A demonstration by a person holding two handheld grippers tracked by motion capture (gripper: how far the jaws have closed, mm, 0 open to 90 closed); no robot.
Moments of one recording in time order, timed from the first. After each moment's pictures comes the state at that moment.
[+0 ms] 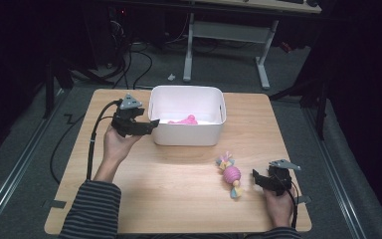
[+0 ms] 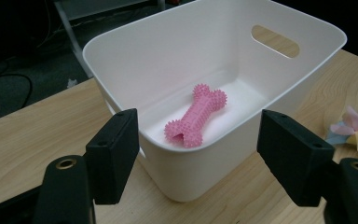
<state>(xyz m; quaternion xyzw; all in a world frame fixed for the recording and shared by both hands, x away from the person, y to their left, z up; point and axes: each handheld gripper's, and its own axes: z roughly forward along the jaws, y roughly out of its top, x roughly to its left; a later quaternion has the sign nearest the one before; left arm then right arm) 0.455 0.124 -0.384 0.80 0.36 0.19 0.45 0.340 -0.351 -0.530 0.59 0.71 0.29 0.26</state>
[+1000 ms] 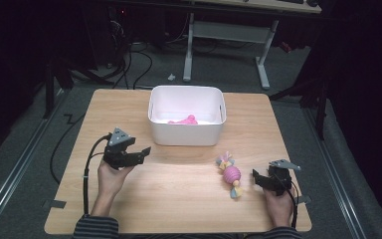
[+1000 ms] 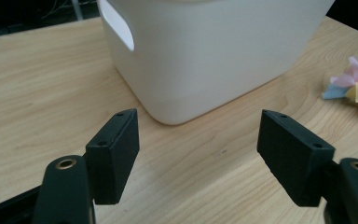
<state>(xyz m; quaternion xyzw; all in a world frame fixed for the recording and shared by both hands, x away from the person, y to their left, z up) 0.400 0.149 -0.457 0.78 0.41 0.17 0.45 0.340 -0.351 -0.530 0.59 0.71 0.29 0.26</state>
